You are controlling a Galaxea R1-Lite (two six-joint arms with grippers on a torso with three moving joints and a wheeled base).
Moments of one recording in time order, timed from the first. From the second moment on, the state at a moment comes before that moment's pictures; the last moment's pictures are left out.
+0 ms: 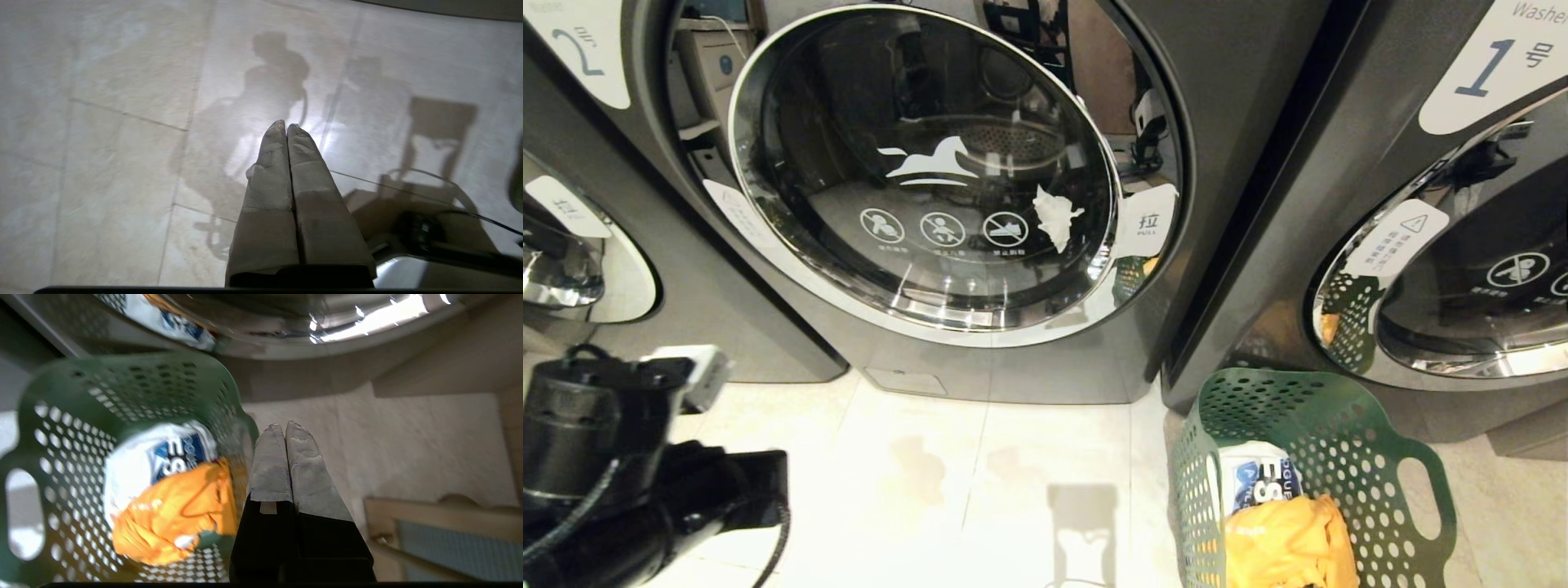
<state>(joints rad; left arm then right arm) -0.43 1.23 -0.53 -0.09 0.50 -0.26 -0.29 1.00 -0.35 -0.41 -0.08 -0.07</state>
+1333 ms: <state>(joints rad) 0.00 0.00 -0.07 0.18 -0.02 0.07 -0.05 0.29 -0.09 0.22 0.07 -0.16</state>
